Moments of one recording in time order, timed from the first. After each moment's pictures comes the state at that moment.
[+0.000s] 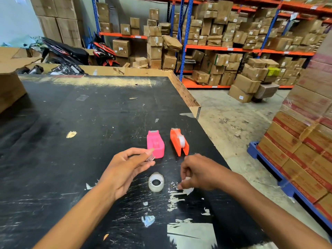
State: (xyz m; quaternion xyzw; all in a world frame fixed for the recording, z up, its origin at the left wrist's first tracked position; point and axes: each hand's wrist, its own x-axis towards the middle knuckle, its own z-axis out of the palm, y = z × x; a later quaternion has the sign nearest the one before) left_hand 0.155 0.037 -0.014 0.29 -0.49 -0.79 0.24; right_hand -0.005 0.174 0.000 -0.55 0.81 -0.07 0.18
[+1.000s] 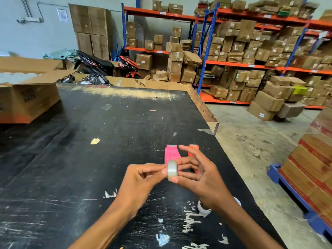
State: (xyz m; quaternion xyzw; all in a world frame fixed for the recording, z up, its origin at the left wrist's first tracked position) left_hand 0.173 0.047 -0.011 0.24 -0.61 -0.67 0.36; right_hand 0.035 0.148 0.001 -0.47 0.61 -0.59 0.25
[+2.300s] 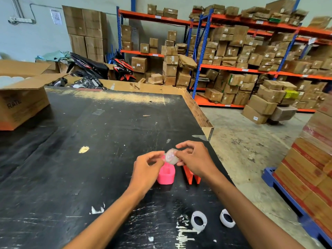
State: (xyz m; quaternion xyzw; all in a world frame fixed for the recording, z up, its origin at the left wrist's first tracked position) left_hand 0.090 -0.008 -0.034 0.32 -0.67 -0.56 0.37; right_hand -0.031 0.083 0.019 -0.37 0.77 -0.49 0.18
